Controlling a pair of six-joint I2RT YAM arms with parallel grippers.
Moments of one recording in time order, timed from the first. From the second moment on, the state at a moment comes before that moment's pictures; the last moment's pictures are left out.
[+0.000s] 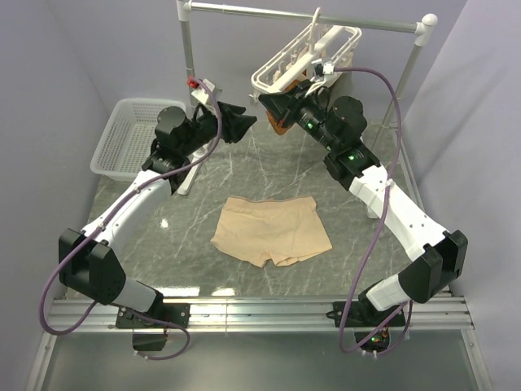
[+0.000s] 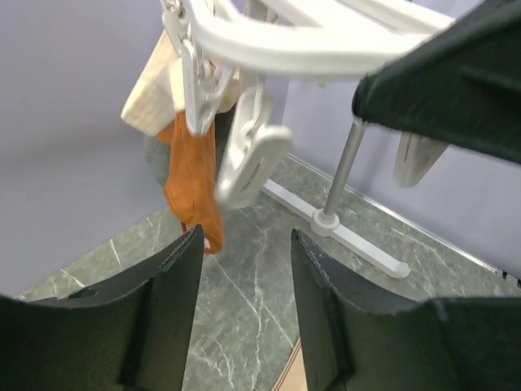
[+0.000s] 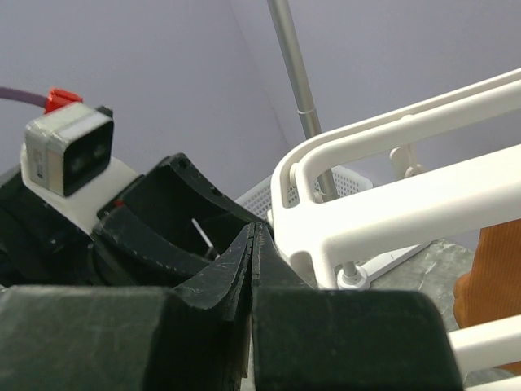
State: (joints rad) left arm -0.42 1.45 1.31 0.32 0.45 -0.20; right arm 0.54 1.47 1.48 0.24 -0.26 0.44
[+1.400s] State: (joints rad) left arm -0.46 1.85 1.54 0.85 0.64 -0.38; right arm 0.45 1.44 1.48 0.19 -0.38 0.44
